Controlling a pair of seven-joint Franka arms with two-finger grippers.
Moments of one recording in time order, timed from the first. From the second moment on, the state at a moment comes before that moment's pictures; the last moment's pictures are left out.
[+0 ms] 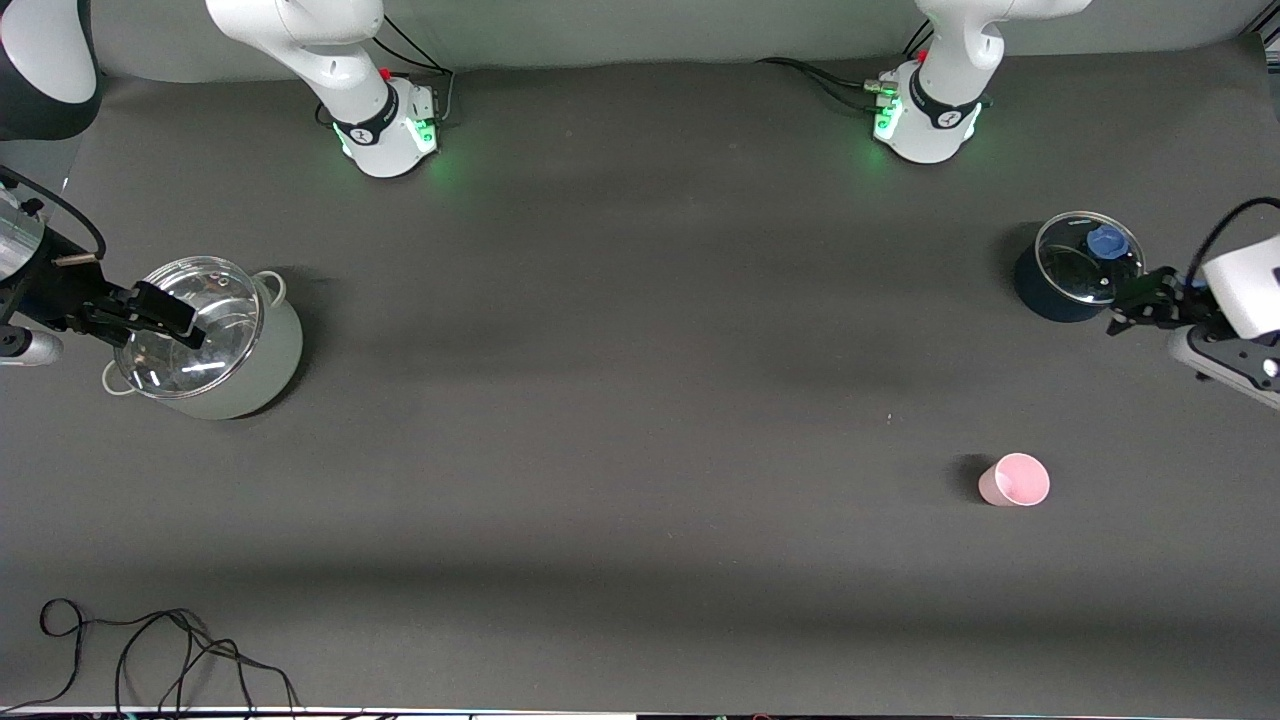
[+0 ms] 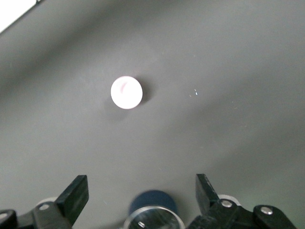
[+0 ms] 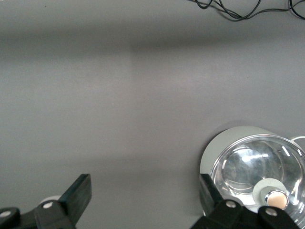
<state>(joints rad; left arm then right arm) -0.03 0.20 0.07 -1.45 -0.03 1.62 0.70 -0.04 -0.02 0.01 -1.73 0.06 1.80 0.05</state>
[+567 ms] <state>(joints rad) 0.20 0.32 0.07 -1.45 -0.37 1.68 1.31 -0.04 -0.02 0.01 -1.74 0.06 1.80 0.05</state>
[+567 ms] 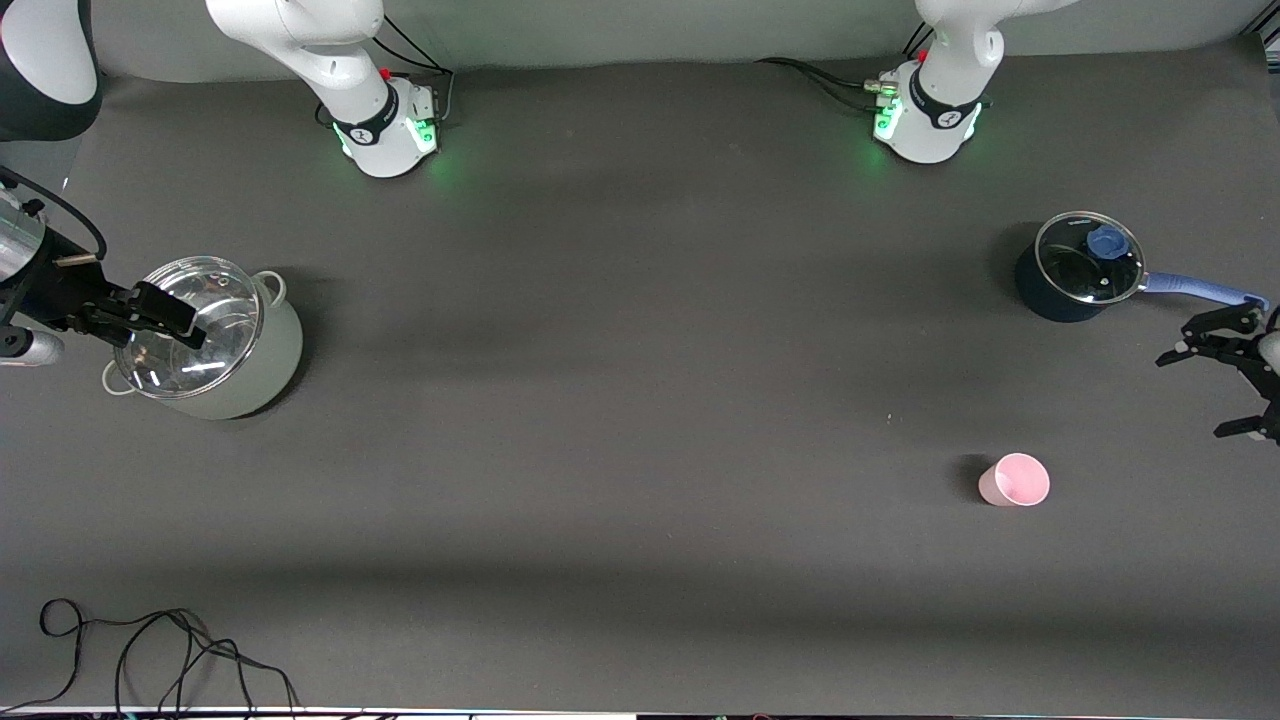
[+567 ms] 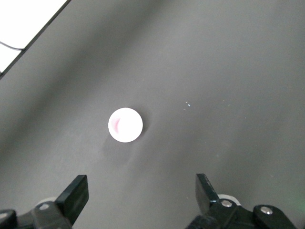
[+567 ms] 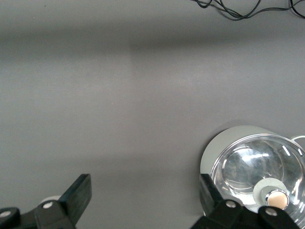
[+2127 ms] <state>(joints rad) 0.49 0.83 0.07 -1.52 -1.05 1.60 2.43 -0.04 -0.02 0.01 -1.74 0.06 1.80 0.05</state>
